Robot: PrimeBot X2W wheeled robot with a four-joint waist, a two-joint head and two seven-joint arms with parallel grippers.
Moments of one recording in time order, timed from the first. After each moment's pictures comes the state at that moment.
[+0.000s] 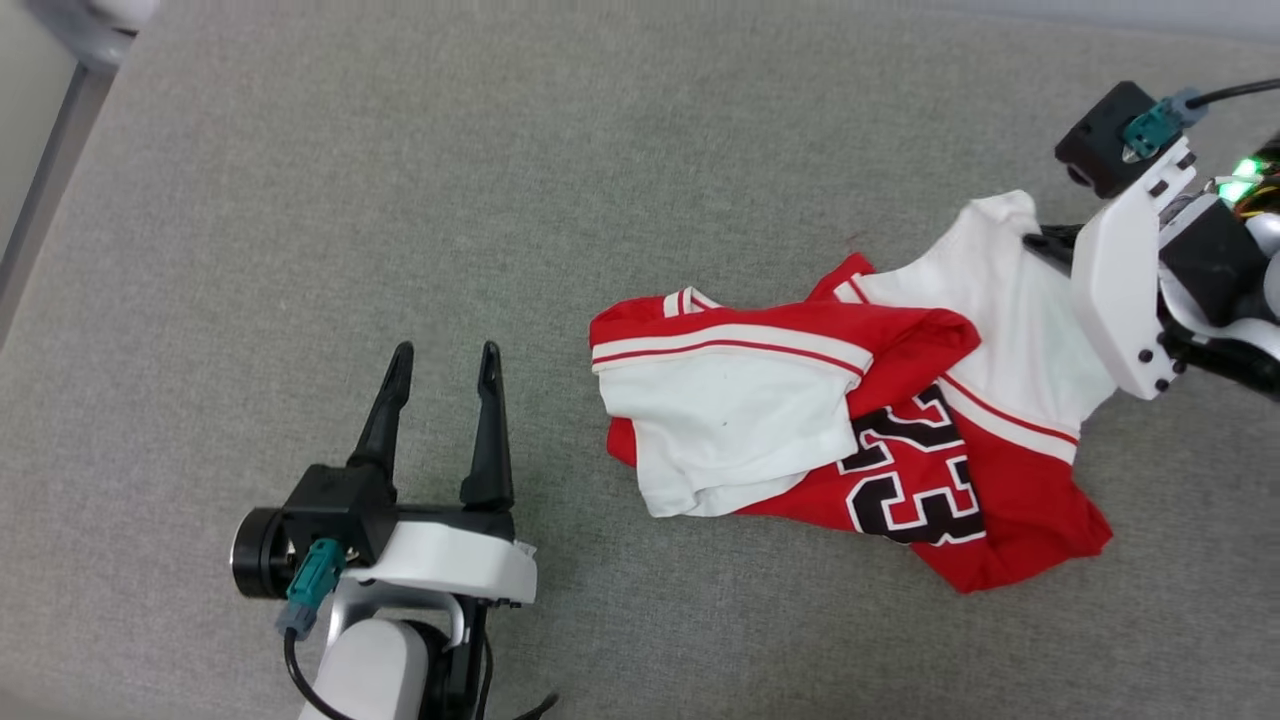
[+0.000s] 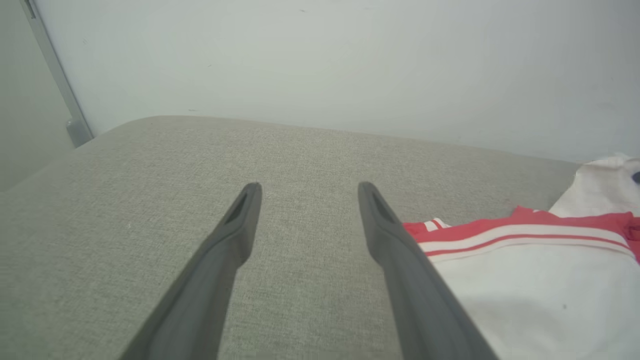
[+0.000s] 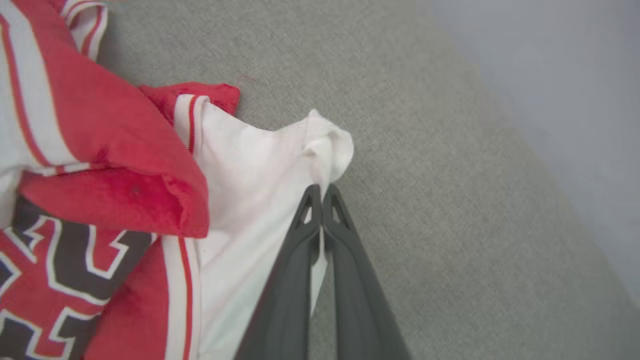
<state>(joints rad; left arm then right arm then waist) -0.19 0.05 -0.19 0.07 -0.21 0.10 -0.26 -1.11 -0.75 1.09 0.36 0.84 0.13 0.52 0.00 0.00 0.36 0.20</state>
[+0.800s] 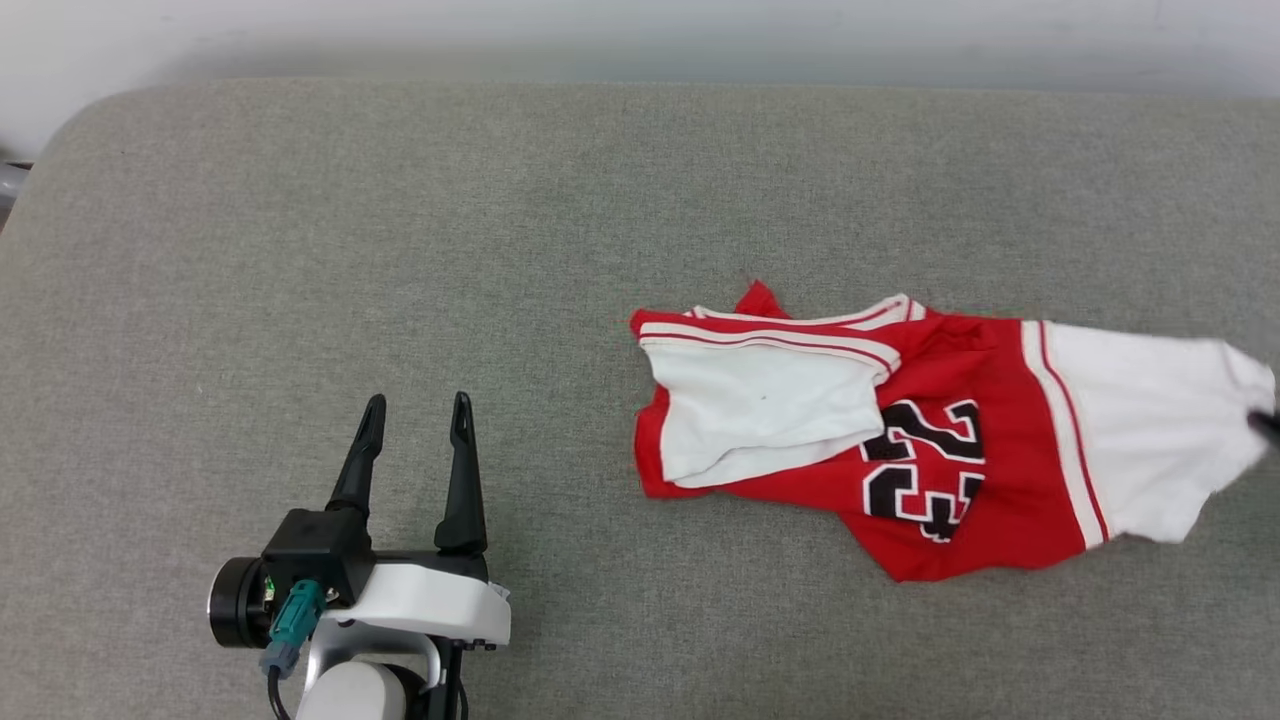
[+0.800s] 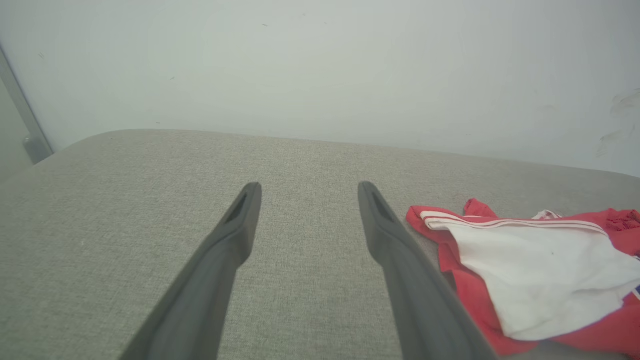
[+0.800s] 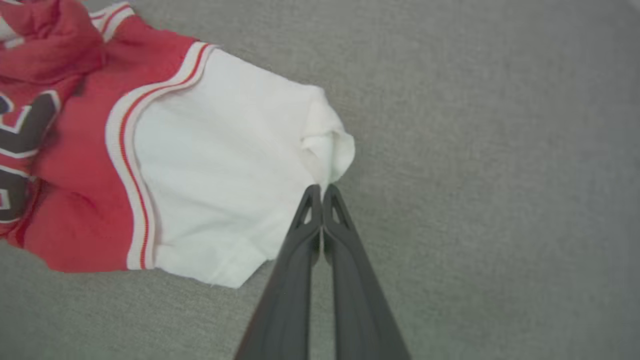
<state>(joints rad) -0.11 0.05 -0.13 0.07 -0.18 0.07 -0.26 -0.60 -1.00 0.78 0.39 1.07 0.13 0.22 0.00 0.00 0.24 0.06</state>
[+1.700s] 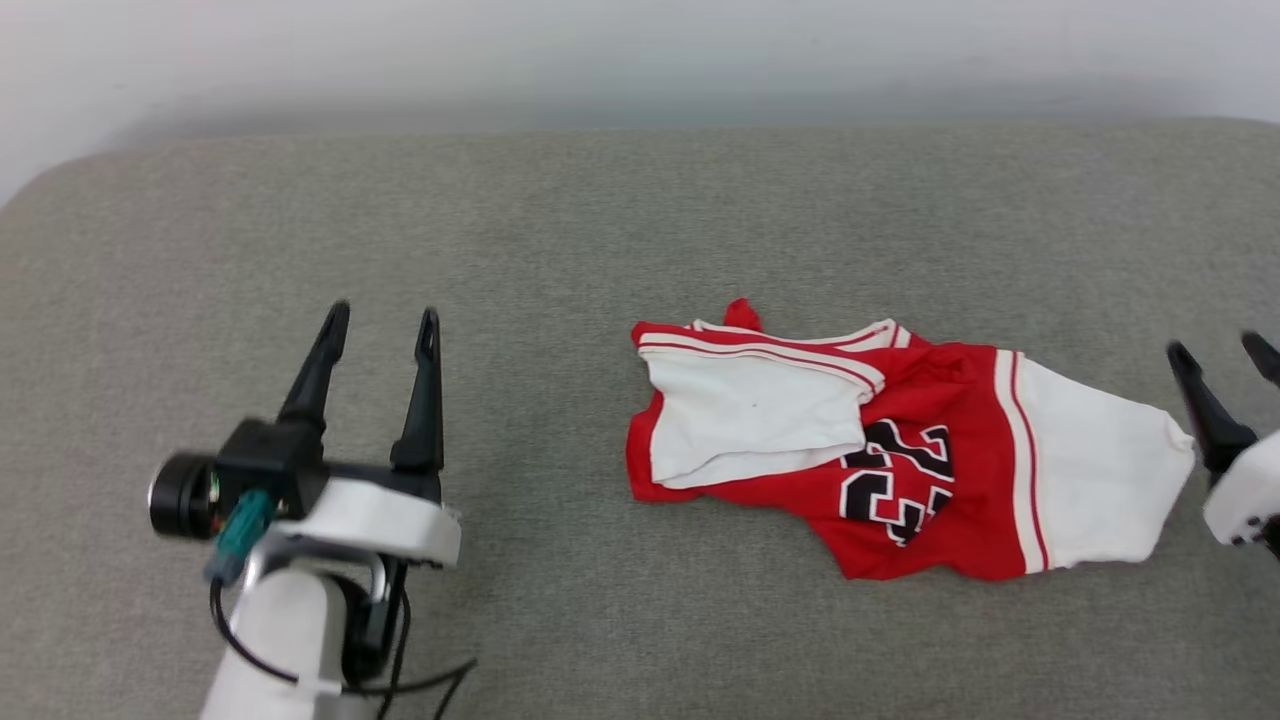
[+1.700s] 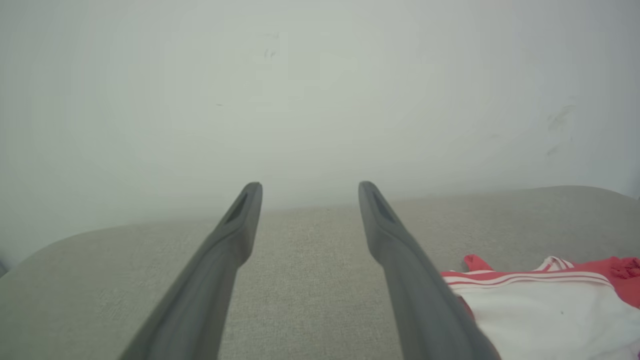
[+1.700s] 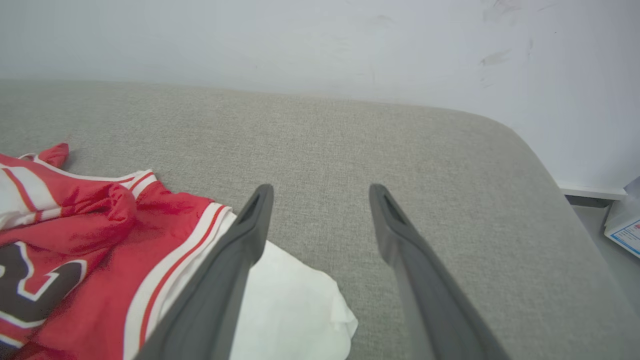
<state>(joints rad) -0.25 0.09 -0.05 0.12 -0.12 -0.07 -0.26 -0.55 -0.64 0.51 0.75 0.74 0.13 -0.26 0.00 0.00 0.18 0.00</state>
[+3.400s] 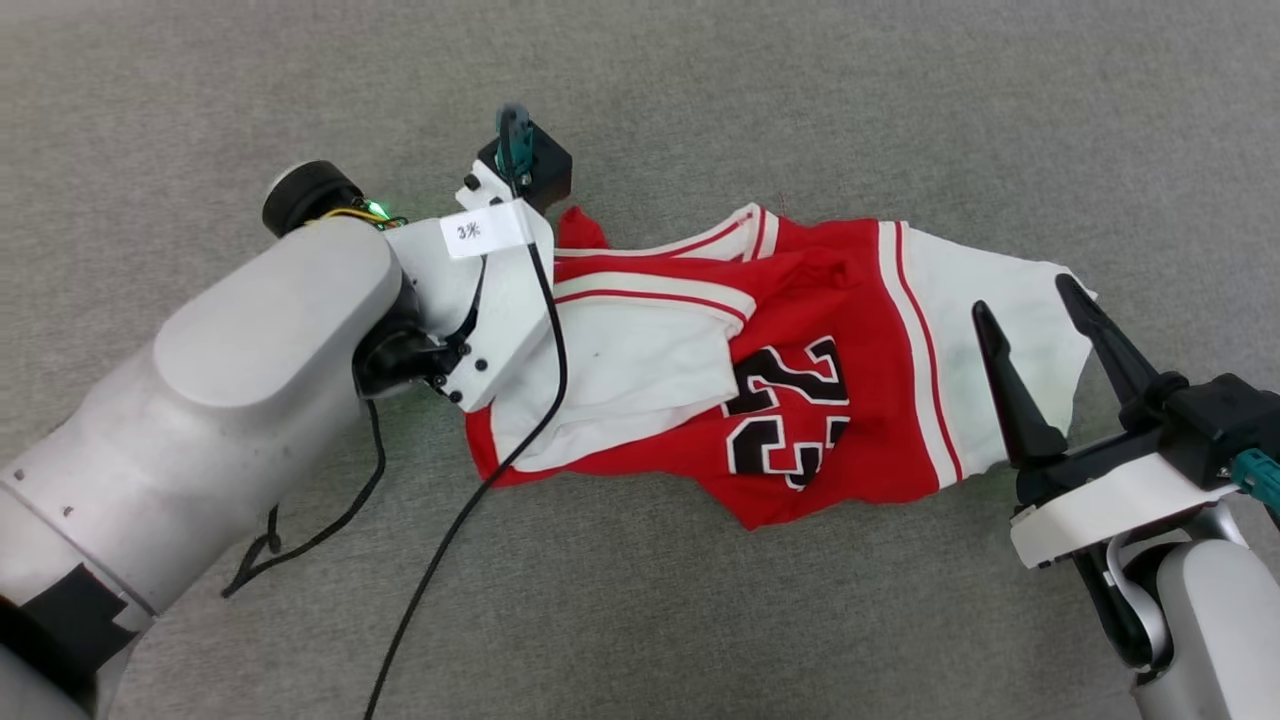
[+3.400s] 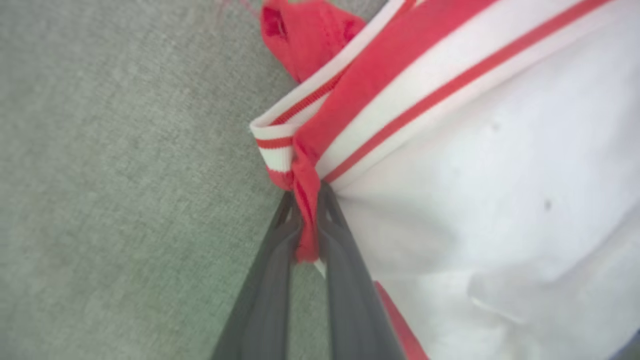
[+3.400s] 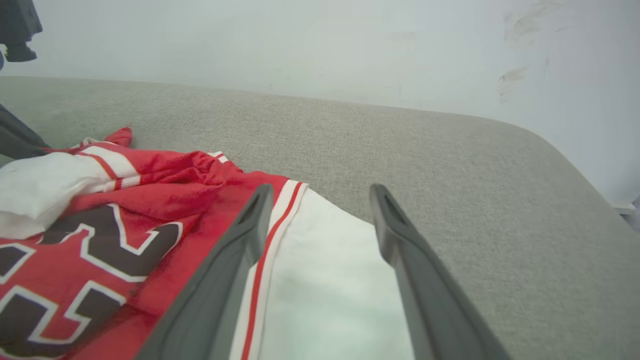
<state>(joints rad) -1.19 0.50 -1.19 0.49 -0.95 -0.13 0.82 -0.29 -0.25 0.14 0.12 0.22 0.13 -0.19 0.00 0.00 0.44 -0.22</state>
